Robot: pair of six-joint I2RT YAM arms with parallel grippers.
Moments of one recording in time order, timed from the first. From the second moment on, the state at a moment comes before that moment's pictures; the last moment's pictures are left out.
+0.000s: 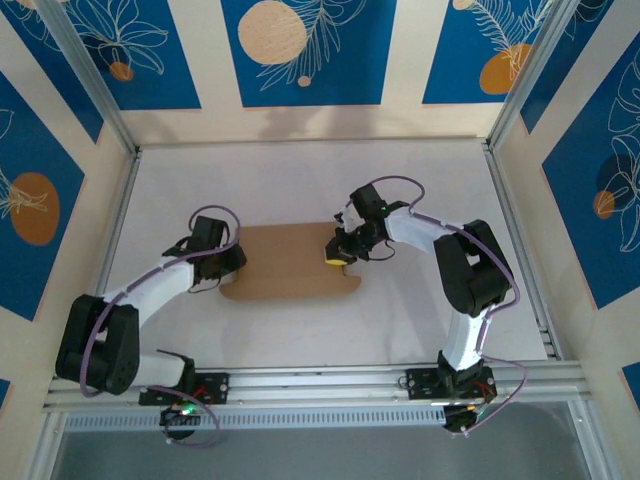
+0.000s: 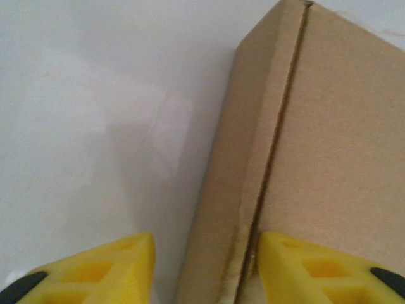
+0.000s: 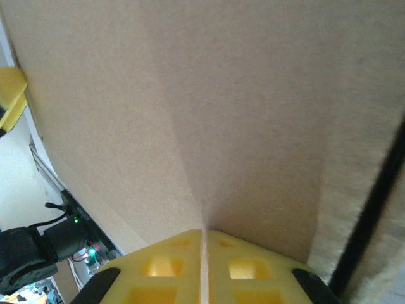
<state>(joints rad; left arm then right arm) -0.27 1.36 0.69 -0.33 0.02 -0.67 0.47 1.84 1.18 -0.56 -0.69 0.50</state>
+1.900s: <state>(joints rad) -0.09 1.56 0.70 0.05 0.32 -0.51 0.29 1.88 1.15 -0.13 -1.02 0.78</state>
